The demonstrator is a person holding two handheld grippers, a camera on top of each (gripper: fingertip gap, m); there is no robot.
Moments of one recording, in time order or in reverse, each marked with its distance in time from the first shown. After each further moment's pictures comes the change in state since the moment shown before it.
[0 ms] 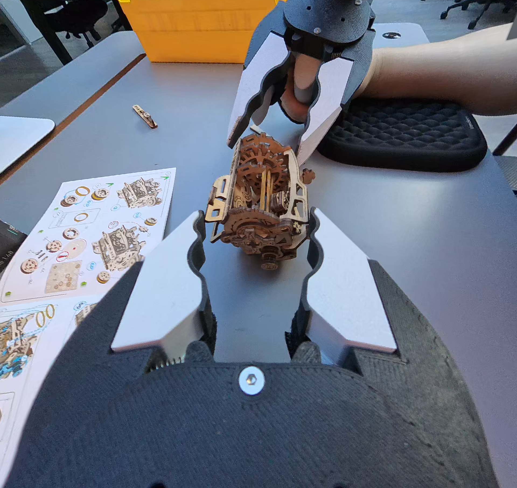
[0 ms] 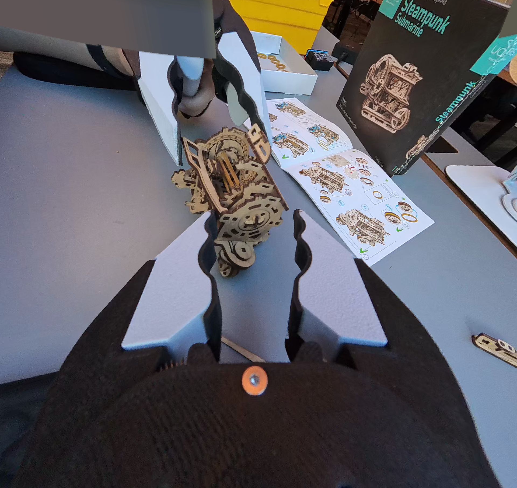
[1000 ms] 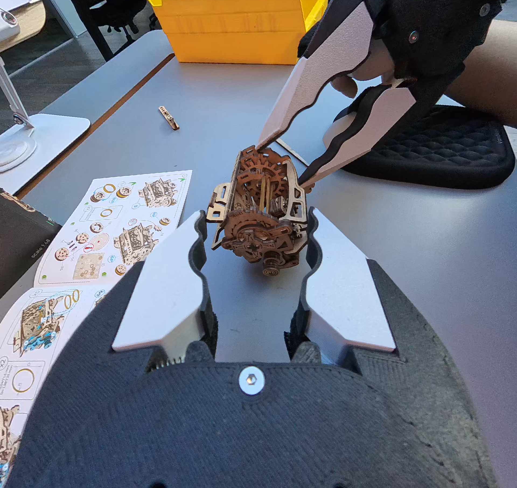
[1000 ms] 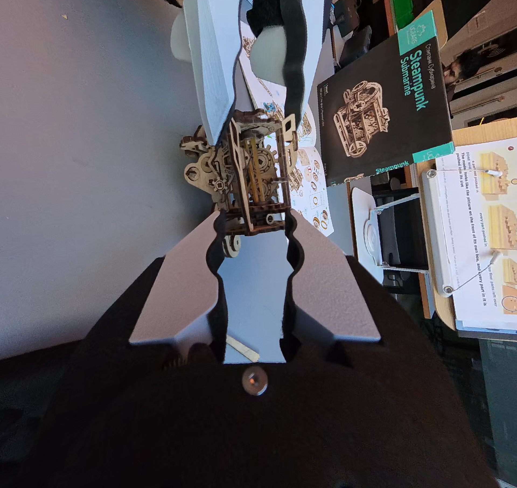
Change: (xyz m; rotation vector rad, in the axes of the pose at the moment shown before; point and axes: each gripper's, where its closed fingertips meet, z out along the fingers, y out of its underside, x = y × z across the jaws) left arm 0.001 -0.012 -0.004 -0.028 -0.120 0.008; right arm -0.012 -0.011 0.000 -0.347 0.225 -0.579
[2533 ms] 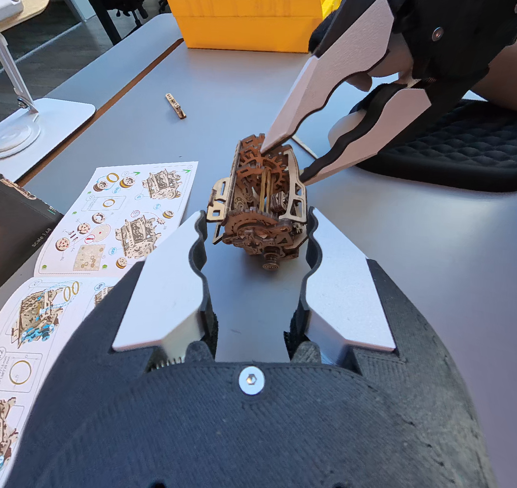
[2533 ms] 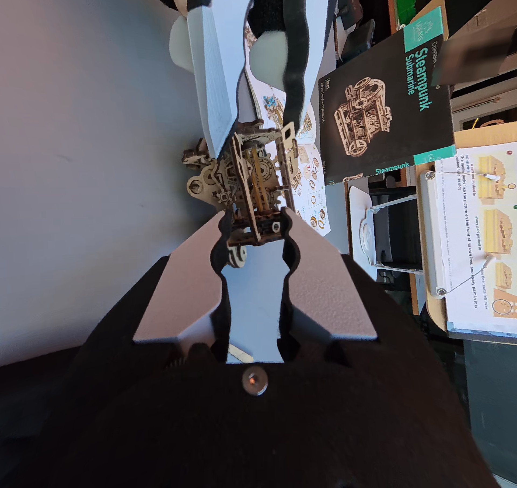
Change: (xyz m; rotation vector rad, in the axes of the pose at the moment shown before) left arm -0.006 0.007 0.009 -0.034 -0.038 -0.022; right arm 0.000 0.003 0.008 -0.030 0.008 -0.035
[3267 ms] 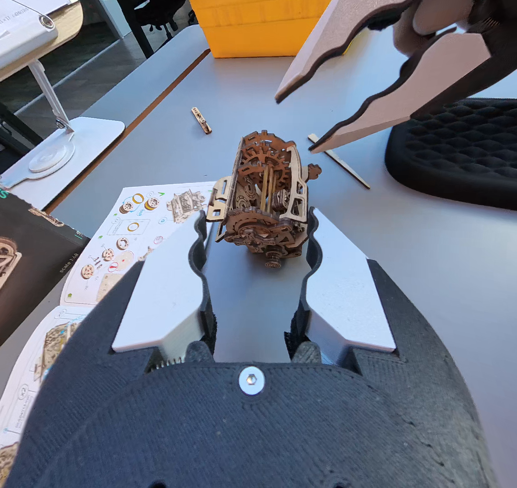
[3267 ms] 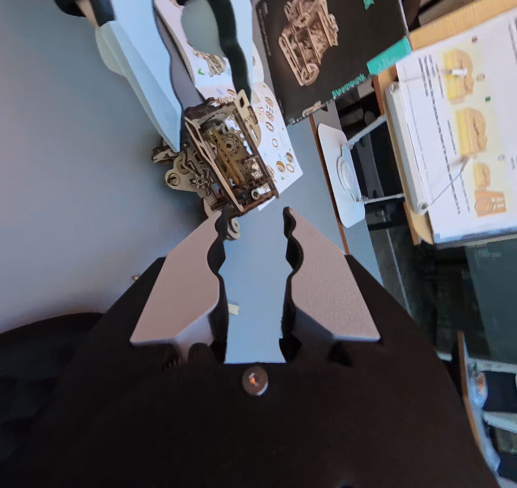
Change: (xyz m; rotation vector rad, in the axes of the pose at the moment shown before) left arm -0.024 -0.012 0.035 0.010 -0.096 0.055; right arm 0.038 0.048 -0.020 -0.121 0.138 0.198
